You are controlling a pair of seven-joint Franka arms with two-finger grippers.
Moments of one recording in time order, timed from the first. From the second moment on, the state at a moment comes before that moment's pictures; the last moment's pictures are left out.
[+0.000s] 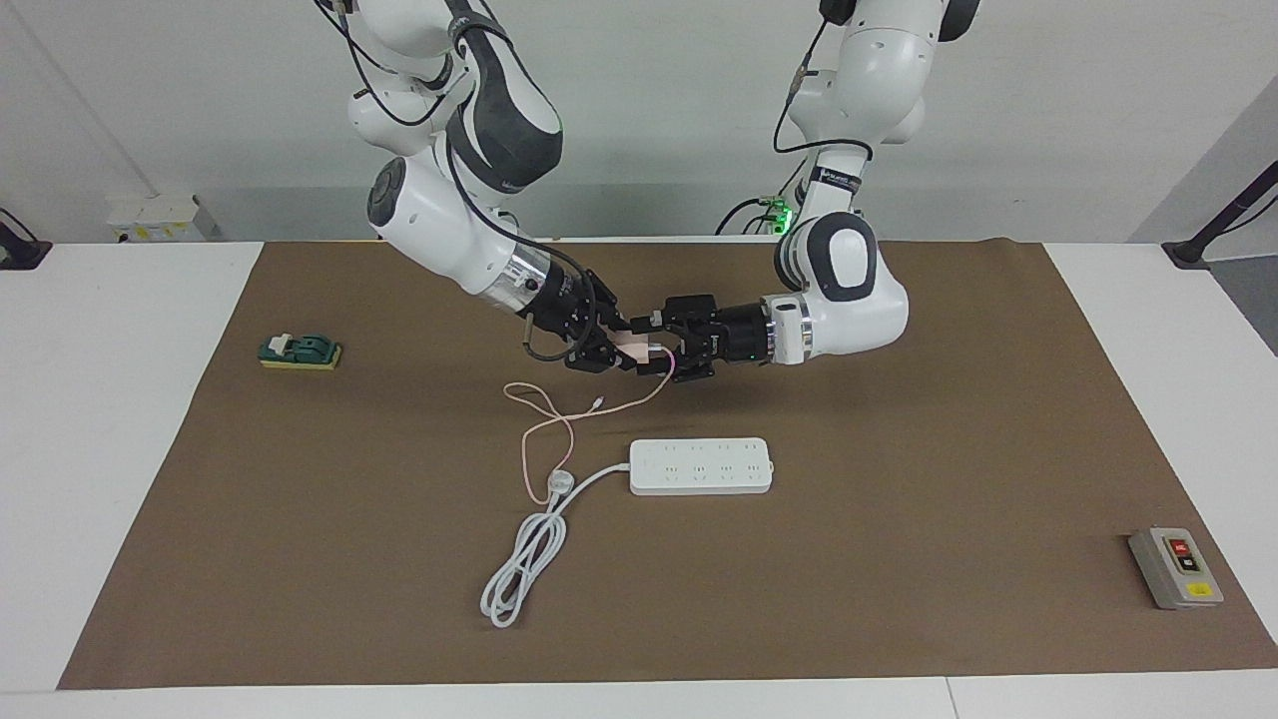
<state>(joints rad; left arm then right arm) -0.44 0.28 0.01 -1.93 -1.78 1.96 0.70 0.51 0.19 -0.16 -1.78 0.85 2.12 1.59</state>
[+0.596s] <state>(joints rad) -0.44 0.28 0.01 -1.93 -1.76 1.95 0.71 0.51 0.19 -0.16 -1.78 0.85 2.13 1.59</state>
